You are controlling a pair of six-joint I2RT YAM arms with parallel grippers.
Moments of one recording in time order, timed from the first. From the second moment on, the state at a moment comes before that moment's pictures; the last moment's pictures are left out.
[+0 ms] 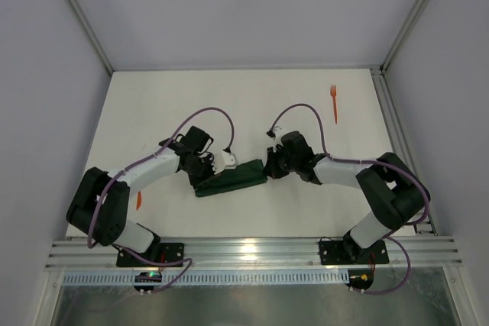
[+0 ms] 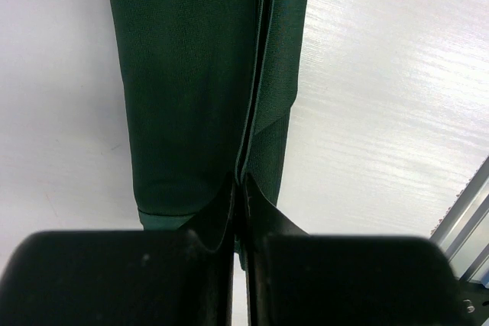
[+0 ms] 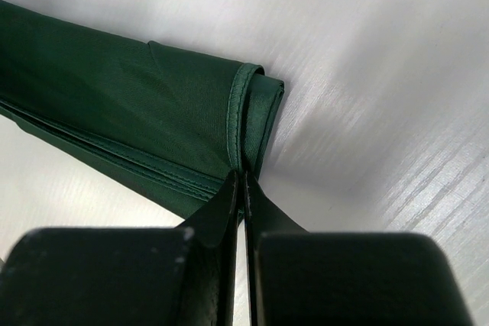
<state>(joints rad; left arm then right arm) -0.51 1.48 0.86 -0.66 0.36 0.68 0.60 1.59 0.66 0.17 -0.24 0.29</state>
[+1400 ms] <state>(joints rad) -0.51 1.47 0.81 -0.65 0.36 0.65 0.81 1.69 0.52 0.61 -0.23 0.65</state>
